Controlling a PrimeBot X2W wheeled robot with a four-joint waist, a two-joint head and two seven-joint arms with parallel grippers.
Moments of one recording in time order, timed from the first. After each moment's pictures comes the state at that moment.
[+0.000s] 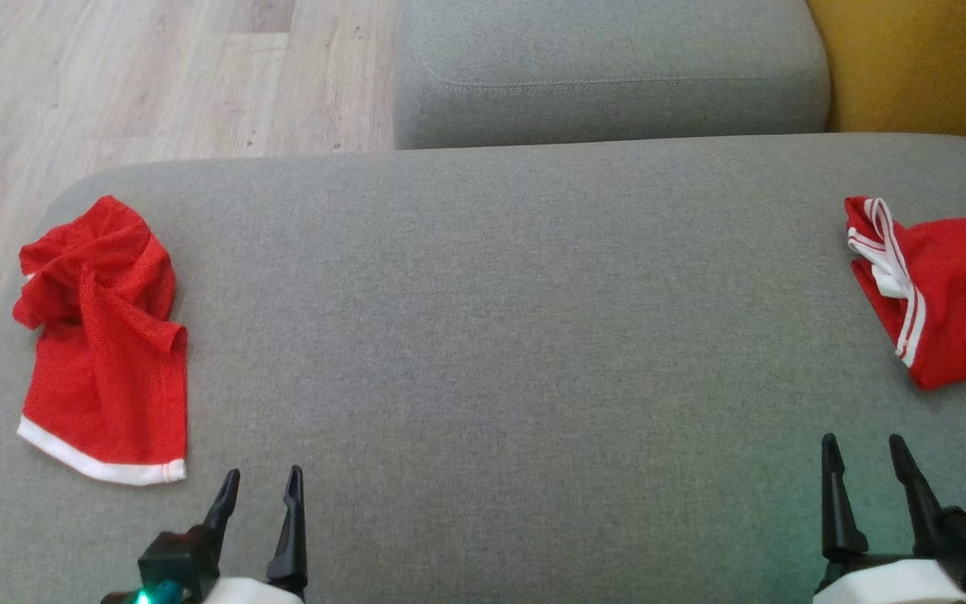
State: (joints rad) left arm 0.16 0.05 -0.15 0.23 -0.16 0.02 -0.25; right arm 0.16 -0.04 -0.11 0.23 0.09 0.13 -0.25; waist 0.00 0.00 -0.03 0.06
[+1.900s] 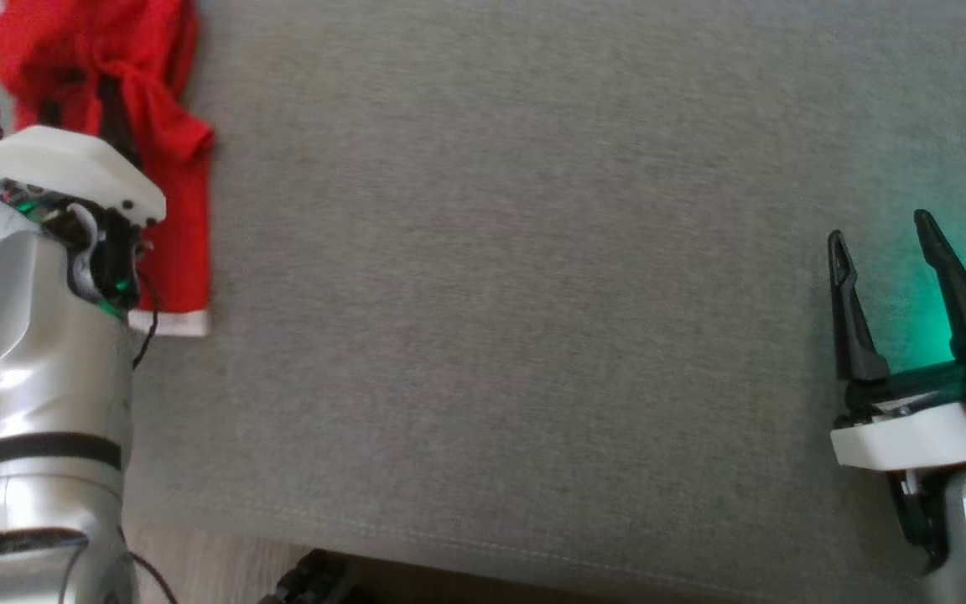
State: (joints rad) left arm -0.86 0.15 0.04 0.96 -0.37 0.01 -0.10; right arm -0.07 -0.17 -0.01 -0.06 -0.03 0.13 -0.17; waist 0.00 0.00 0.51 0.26
